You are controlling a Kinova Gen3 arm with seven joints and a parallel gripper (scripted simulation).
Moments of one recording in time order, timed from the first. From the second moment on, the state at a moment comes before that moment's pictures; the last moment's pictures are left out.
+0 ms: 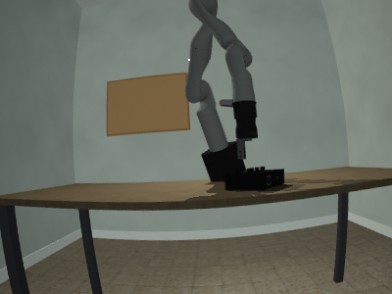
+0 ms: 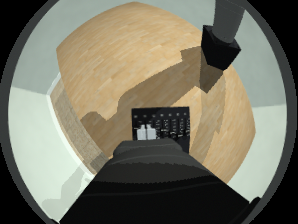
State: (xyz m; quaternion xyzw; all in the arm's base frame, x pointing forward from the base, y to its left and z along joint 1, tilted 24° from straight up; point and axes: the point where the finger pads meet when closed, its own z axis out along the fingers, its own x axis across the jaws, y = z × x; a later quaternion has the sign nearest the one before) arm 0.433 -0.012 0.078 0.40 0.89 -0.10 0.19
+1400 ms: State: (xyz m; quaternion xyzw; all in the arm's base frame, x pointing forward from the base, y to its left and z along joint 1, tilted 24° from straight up) arm 0.405 0.005 0.056 0.80 0.57 -0.02 0.18
